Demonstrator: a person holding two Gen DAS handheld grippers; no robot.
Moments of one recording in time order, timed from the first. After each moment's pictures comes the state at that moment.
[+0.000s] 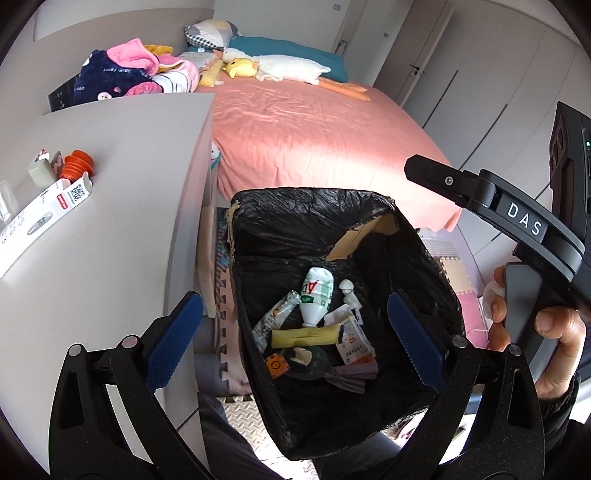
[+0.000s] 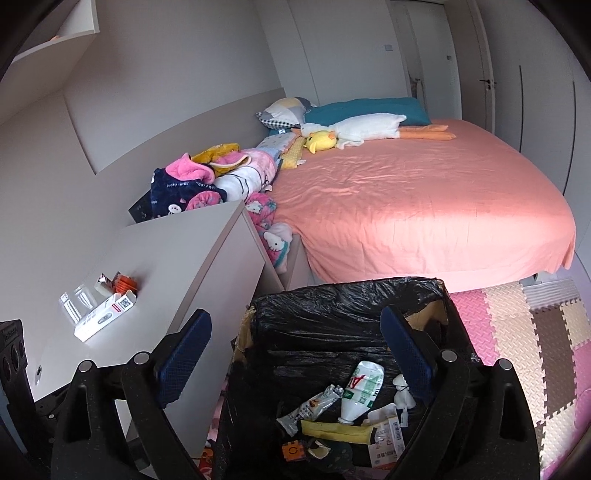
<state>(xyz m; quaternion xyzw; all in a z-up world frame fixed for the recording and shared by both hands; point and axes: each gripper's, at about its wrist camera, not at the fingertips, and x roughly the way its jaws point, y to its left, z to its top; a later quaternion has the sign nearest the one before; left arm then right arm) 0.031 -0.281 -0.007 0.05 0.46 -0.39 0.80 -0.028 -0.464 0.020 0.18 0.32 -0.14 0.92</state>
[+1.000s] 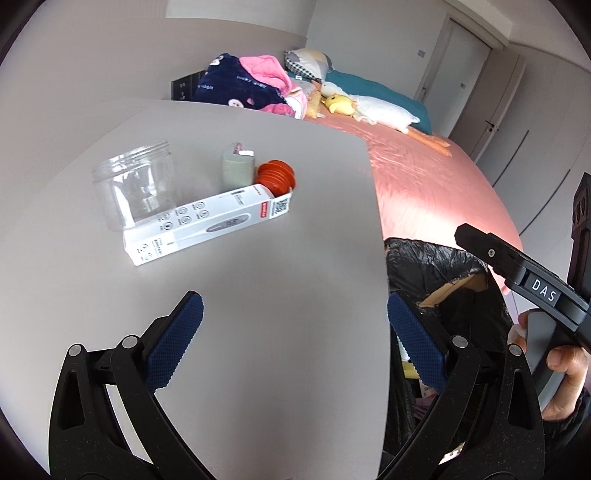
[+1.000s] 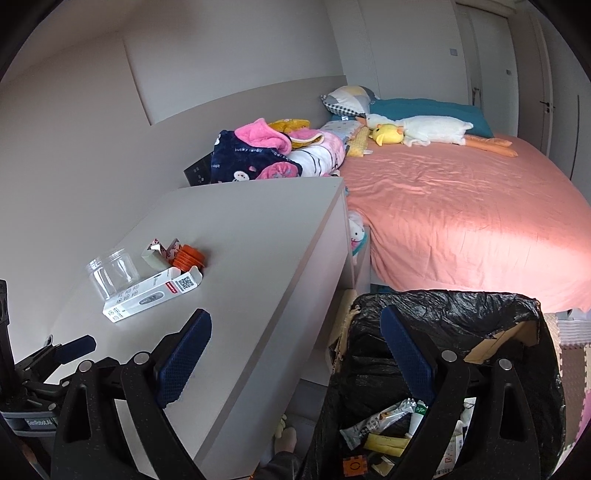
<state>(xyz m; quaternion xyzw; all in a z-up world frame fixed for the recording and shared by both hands) 0.108 -0.145 -0.003 0.00 0.42 -0.24 0.87 0.061 -0.358 0.004 0.13 0.34 -0.05 0.93</state>
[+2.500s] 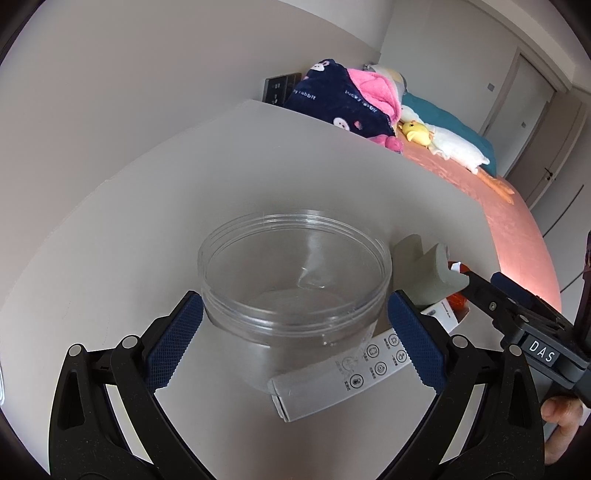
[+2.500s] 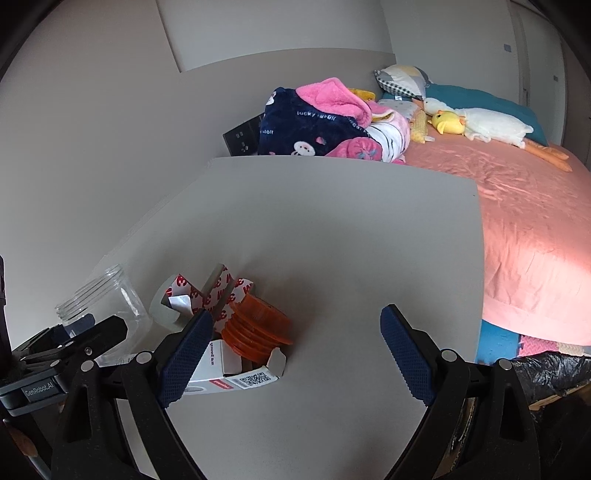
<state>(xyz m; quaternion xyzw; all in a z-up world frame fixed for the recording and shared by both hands) 0.243 -0.068 -0.029 -0.04 0.43 -0.14 0.89 0.222 -0.276 -0.033 0.11 0.39 0.02 0.91</state>
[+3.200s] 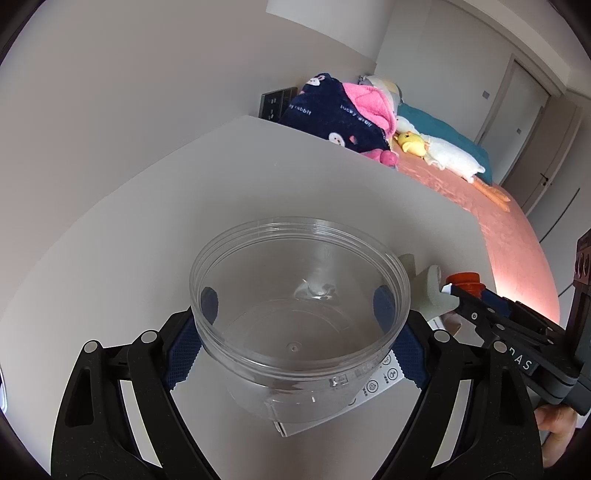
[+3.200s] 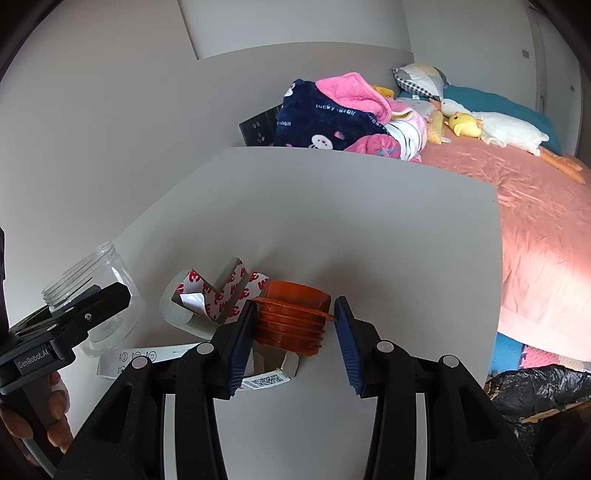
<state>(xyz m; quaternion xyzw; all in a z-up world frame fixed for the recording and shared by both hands) 0.239 -0.068 -0.015 -0.05 0.40 -0.14 0.90 0.223 -0.270 -0.032 0.10 0.39 0.05 0.91</state>
